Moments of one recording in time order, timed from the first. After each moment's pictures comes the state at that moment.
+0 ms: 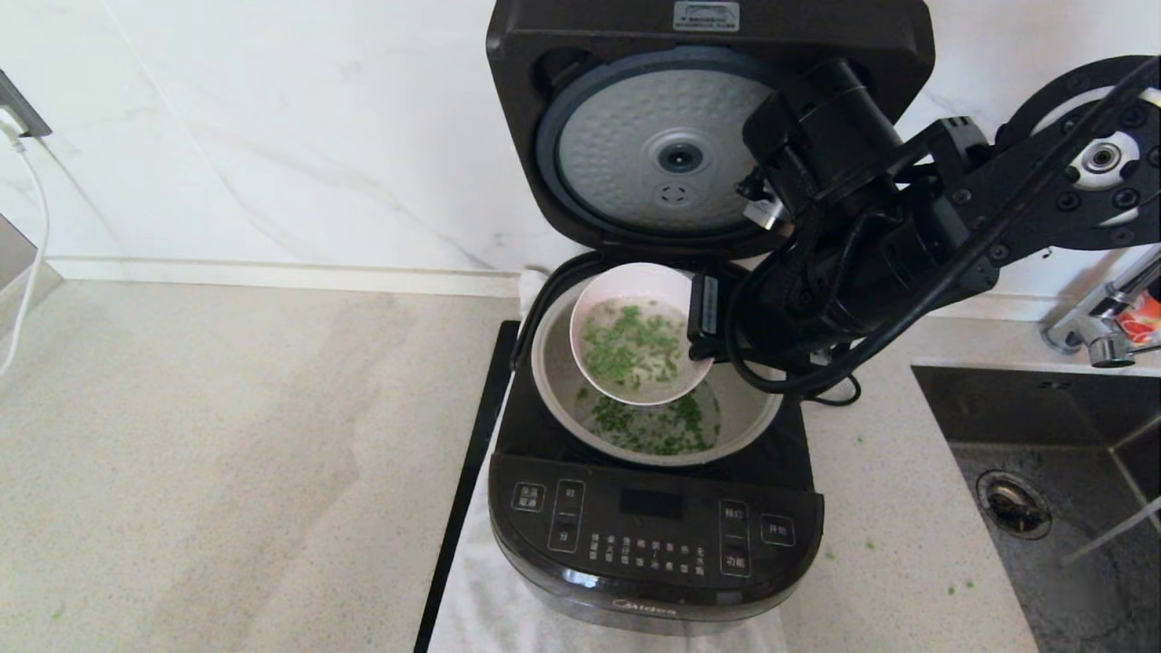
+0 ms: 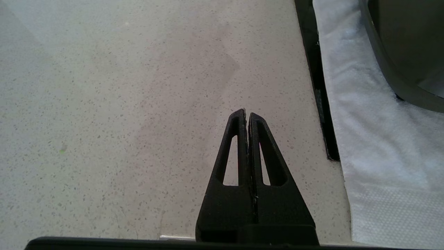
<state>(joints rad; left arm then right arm) -0.01 0.00 0.00 0.00 -0.03 0.07 0.68 1.91 -1.94 0.75 -0.13 0.71</state>
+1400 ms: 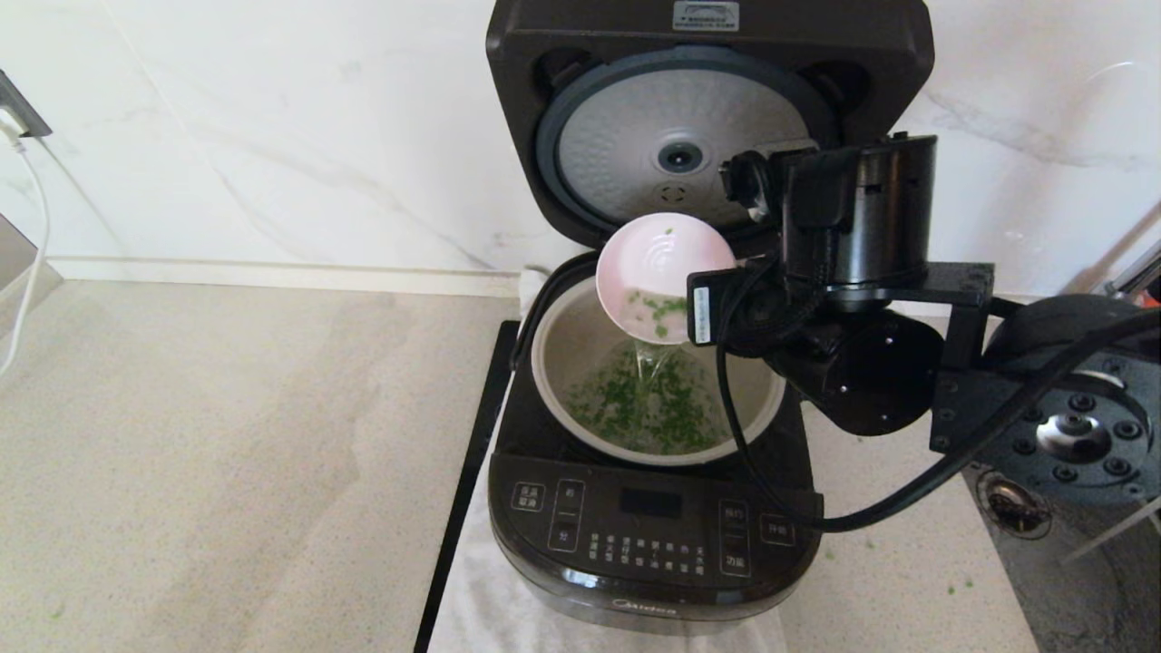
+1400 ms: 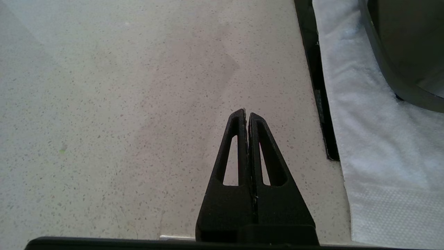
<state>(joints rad) -0.01 0.00 0.00 0.00 -0.03 0.07 0.77 1.79 -1.31 -0.34 -0.72 0.07</state>
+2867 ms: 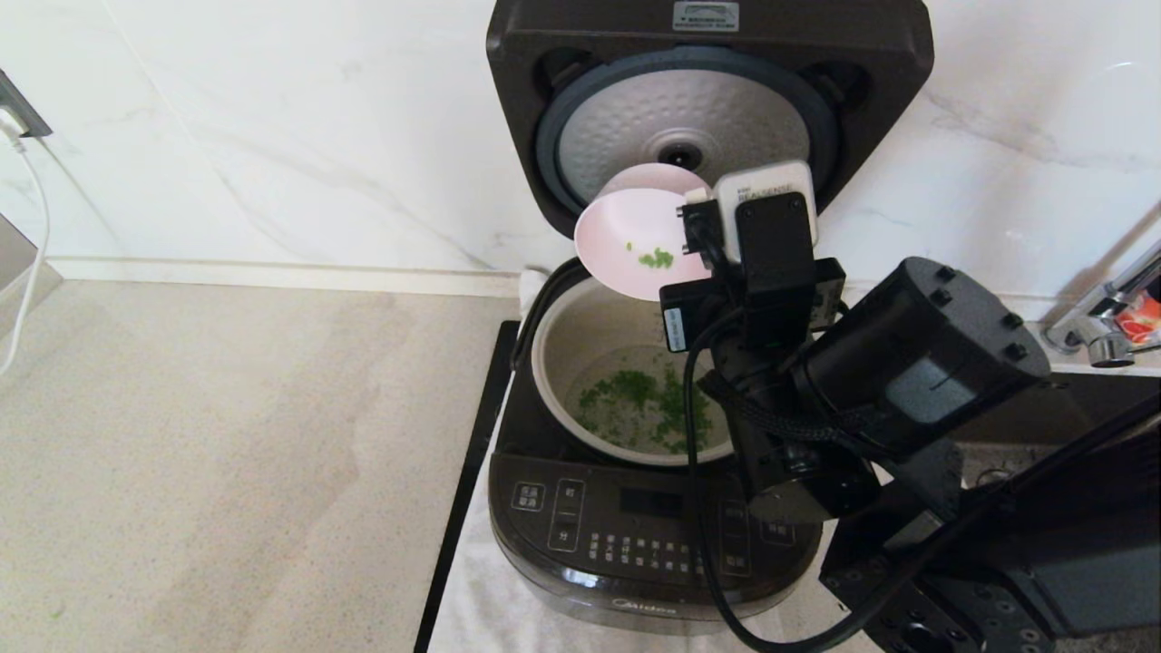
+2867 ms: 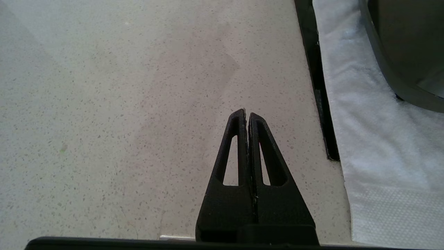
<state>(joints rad) -0.01 0.00 0.00 0.00 -0.03 0.07 0.88 1.92 -1.03 -1.41 -0.83 -0.55</state>
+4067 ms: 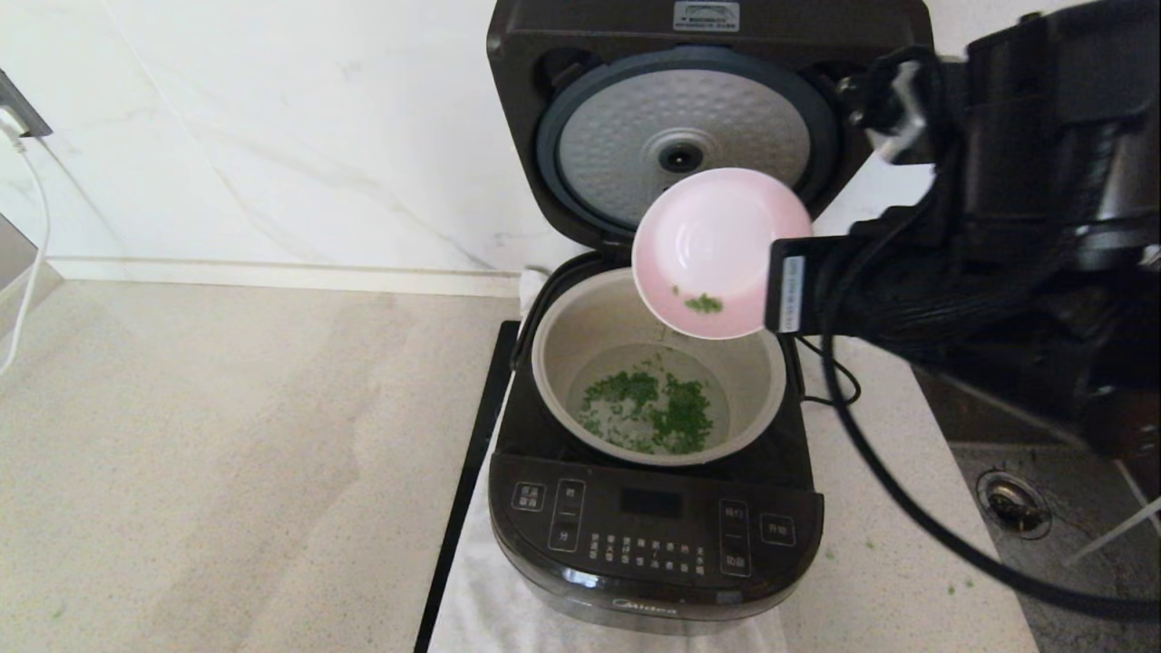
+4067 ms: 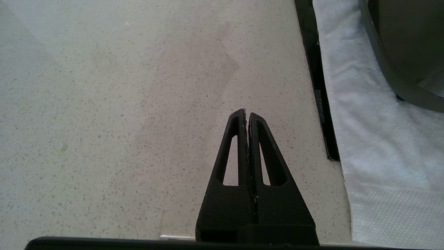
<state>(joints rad) -0.01 0.00 0.00 0.00 -0.03 0.07 0.82 1.57 -1.34 0.02 -0.72 0.22</state>
